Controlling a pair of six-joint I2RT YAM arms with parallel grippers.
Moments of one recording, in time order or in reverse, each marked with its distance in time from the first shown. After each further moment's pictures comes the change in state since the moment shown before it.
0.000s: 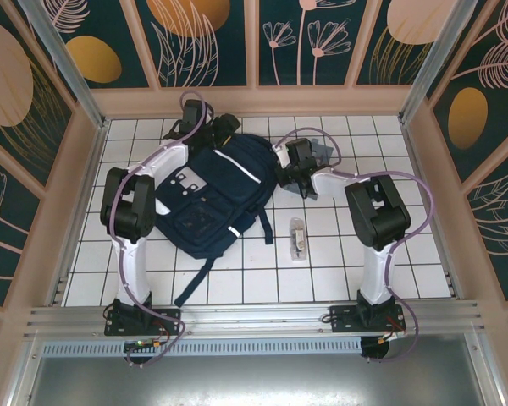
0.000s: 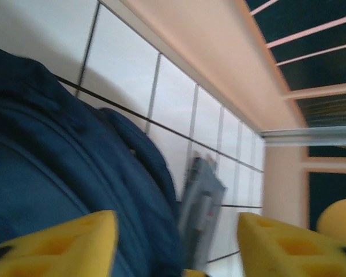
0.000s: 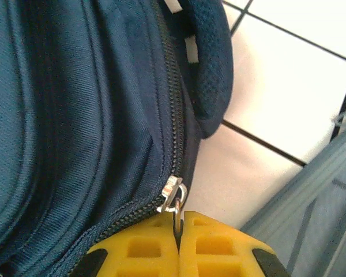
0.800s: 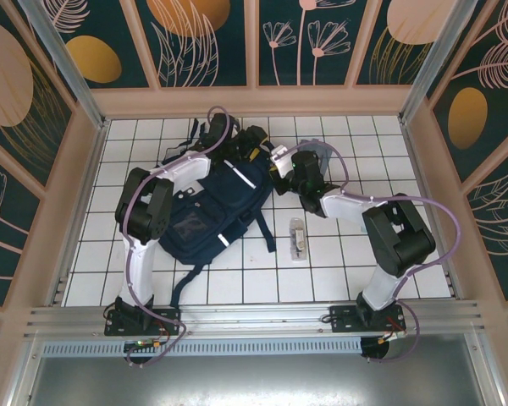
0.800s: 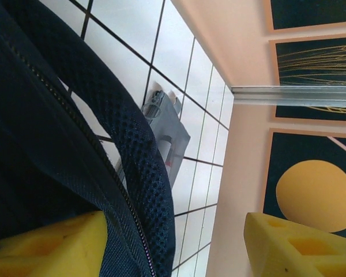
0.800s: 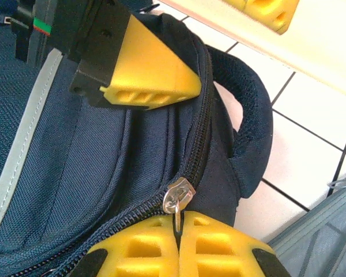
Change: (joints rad) left arm -0.141 0.064 -0.044 0.159 0.045 -0.211; right arm 0.066 -0.261 -0.299 0.301 -0.061 -0.066
